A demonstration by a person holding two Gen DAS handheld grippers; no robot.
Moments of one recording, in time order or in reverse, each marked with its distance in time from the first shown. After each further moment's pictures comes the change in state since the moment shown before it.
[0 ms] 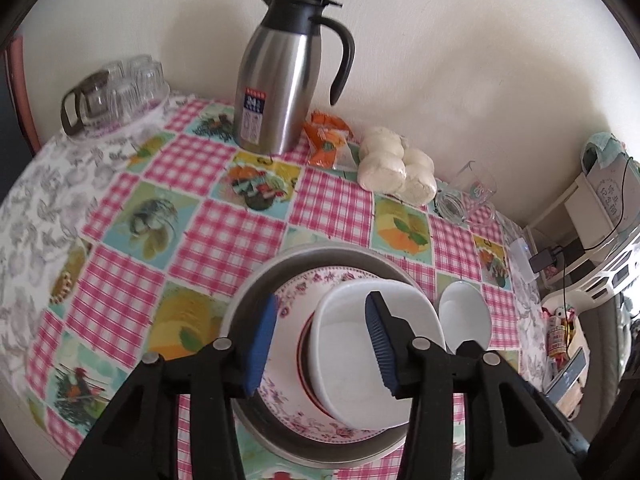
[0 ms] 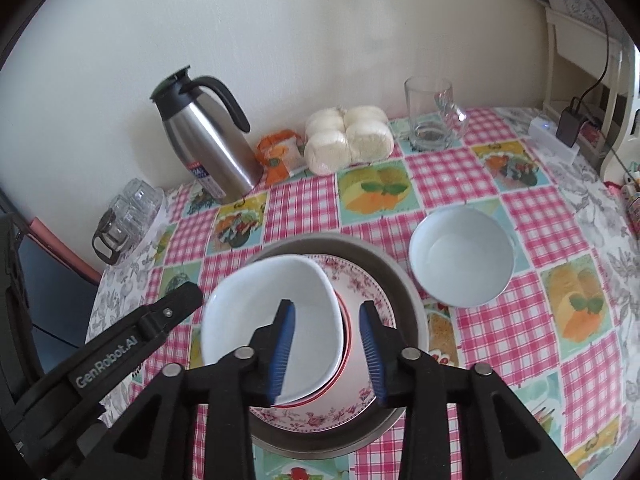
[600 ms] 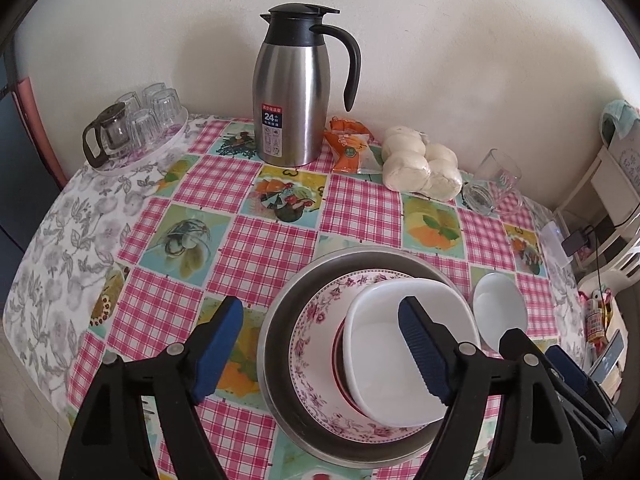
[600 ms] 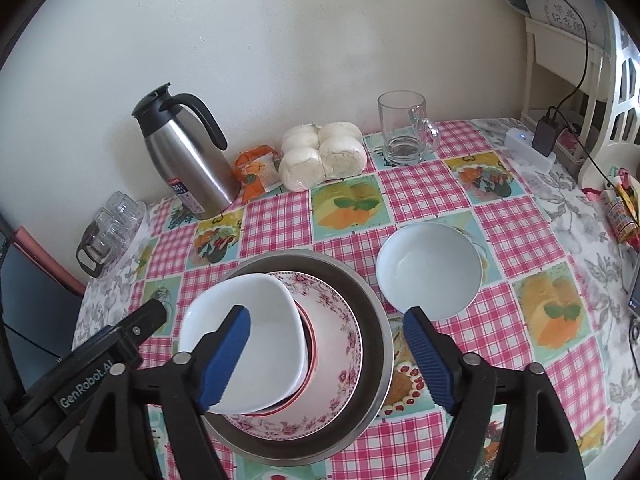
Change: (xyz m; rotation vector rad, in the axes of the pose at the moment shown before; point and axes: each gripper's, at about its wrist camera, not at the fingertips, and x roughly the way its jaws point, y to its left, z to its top) left arm -0.003 -0.006 -0.003 0.092 -0.021 0.146; right arm -0.006 -0.015 0.006 0.007 -0.030 -0.068
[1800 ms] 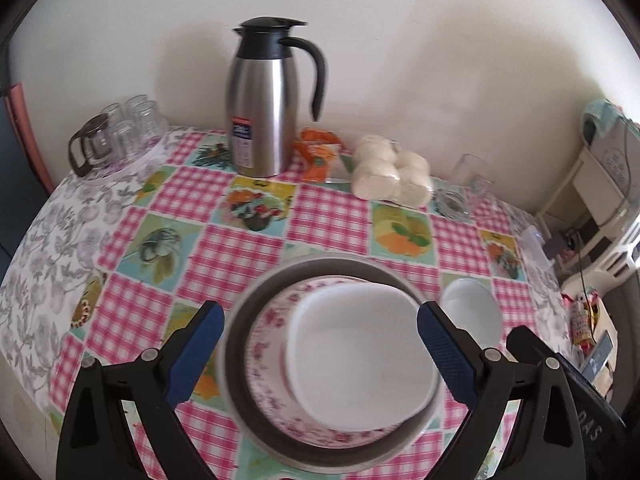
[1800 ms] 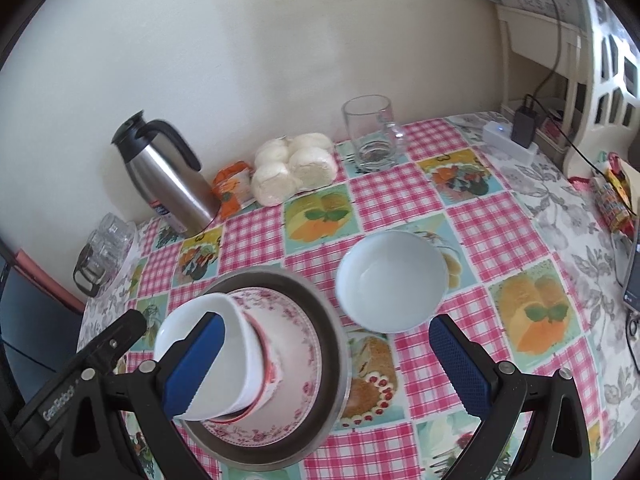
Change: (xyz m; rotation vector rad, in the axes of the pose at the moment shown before) left arm -0.008 -0.035 -0.006 0.019 -0.047 -0.066; right arm -0.007 -0.047 0.012 0.079 -0.023 -0.001
